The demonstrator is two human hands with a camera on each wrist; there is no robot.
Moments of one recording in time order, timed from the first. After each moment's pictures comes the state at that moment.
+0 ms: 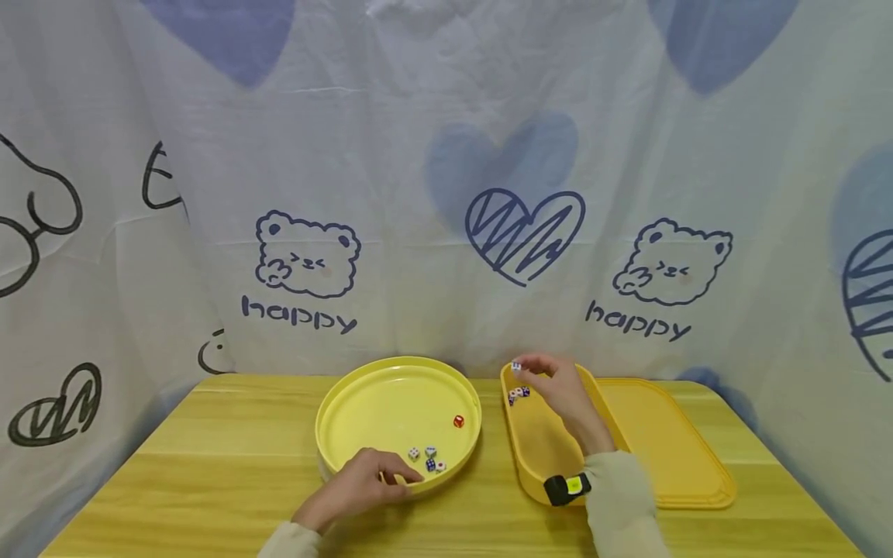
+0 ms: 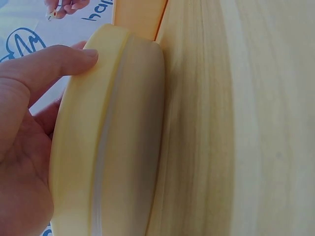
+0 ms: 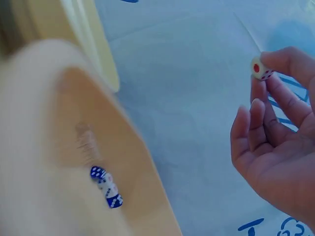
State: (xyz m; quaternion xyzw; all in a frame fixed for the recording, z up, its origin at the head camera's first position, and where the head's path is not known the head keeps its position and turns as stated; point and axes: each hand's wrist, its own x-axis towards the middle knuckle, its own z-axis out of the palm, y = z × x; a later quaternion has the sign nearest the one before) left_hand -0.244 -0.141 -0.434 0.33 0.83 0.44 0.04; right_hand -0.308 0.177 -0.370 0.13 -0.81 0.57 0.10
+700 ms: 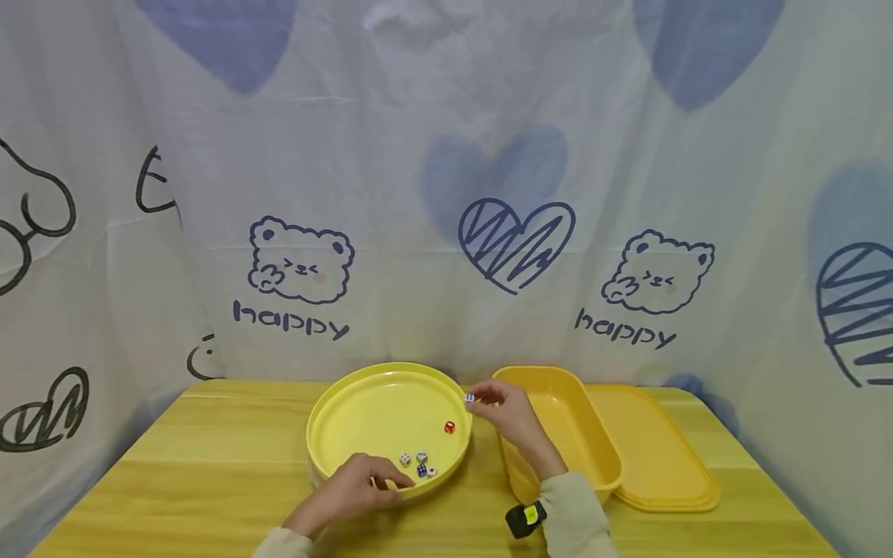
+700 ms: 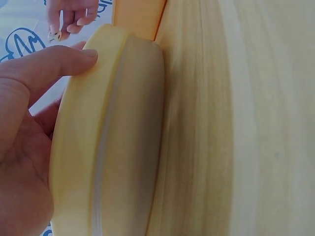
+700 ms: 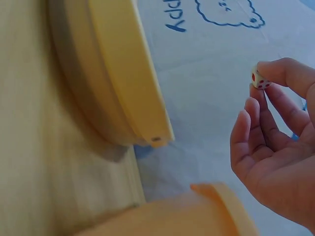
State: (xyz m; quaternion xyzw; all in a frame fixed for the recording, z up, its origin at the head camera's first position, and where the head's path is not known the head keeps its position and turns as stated) left_hand -0.244 -0.141 -0.433 0.34 0.83 0.45 0.04; right_hand -0.296 0.126 -0.393 0.15 -0.80 0.57 0.09
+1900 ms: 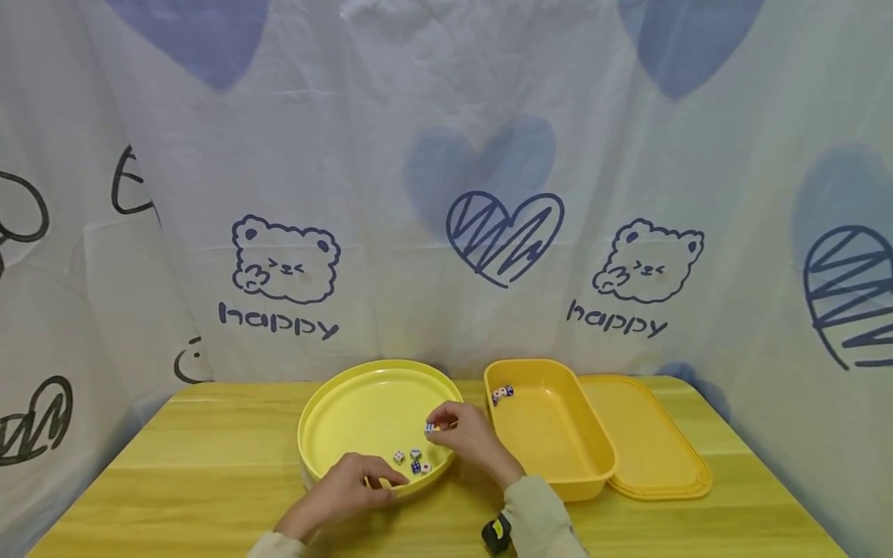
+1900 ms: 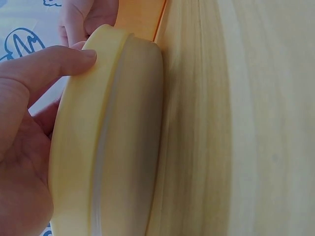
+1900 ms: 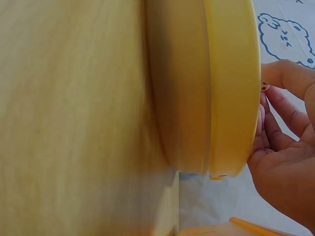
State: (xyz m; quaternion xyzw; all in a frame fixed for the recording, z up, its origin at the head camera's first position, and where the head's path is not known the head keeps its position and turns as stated) left_hand -0.248 -0.140 -0.434 0.35 0.83 0.44 0.02; right_hand -0.295 0.089 -0.422 0.21 -0.86 0.47 0.06
